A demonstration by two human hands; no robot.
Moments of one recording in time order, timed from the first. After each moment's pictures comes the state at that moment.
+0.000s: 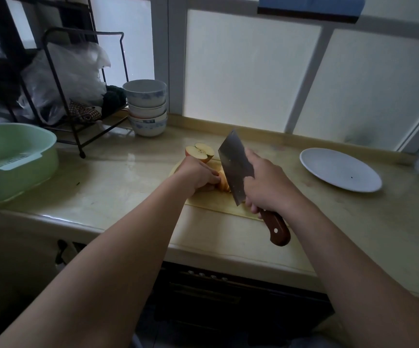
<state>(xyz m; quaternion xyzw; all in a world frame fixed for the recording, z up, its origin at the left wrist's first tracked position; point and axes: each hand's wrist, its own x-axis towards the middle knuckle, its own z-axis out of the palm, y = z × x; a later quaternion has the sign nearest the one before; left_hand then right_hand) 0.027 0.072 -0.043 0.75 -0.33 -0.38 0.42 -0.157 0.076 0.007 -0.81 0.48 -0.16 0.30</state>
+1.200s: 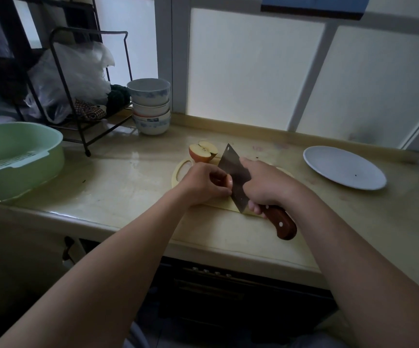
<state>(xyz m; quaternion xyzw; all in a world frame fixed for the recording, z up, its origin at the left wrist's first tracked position) 0.024 0.094 -0.073 0.68 -0.59 -0.20 0.38 -0.147 0.075 0.016 -0.82 0.48 -0.03 0.30</state>
